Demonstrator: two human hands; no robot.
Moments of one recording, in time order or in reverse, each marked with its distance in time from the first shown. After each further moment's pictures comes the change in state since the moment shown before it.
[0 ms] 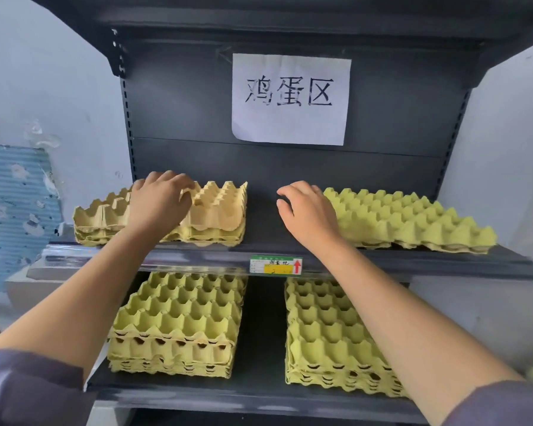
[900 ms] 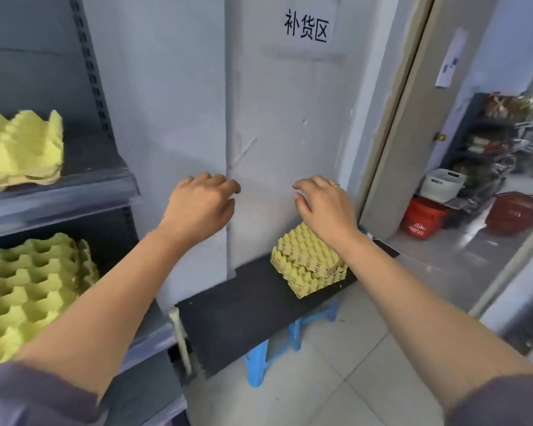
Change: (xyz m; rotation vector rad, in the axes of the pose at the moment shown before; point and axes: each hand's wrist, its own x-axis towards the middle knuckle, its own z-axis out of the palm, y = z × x) left_hand -0.130 0.646 0.151 -0.509 -0.121 0.853; right_hand -0.336 0.482 -0.276 -0.463 -0.055 0.536
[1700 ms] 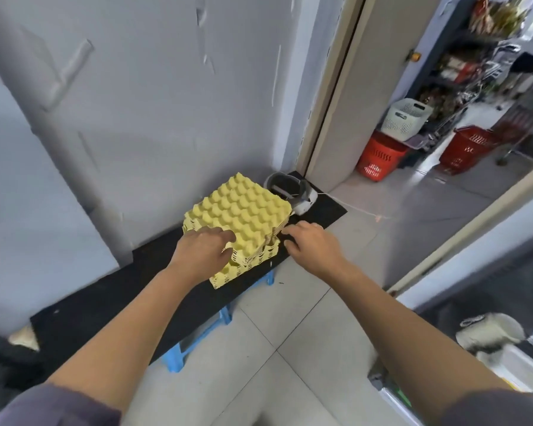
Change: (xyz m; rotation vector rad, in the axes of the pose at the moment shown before) left_hand 0.169 0.183 0.378 -0.242 -0.647 -0.080; right_hand 0.006 0.380 0.171 -0.078 -0.667 0.204
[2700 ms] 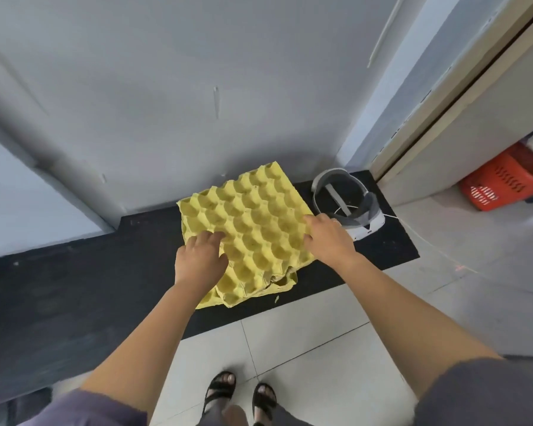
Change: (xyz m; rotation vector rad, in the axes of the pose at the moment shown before) left_hand 0.206 -0.037 0.187 -0.203 -0.095 -0.754; right_hand 0.313 0.143 0.147 -0.029 -0.356 -0.149
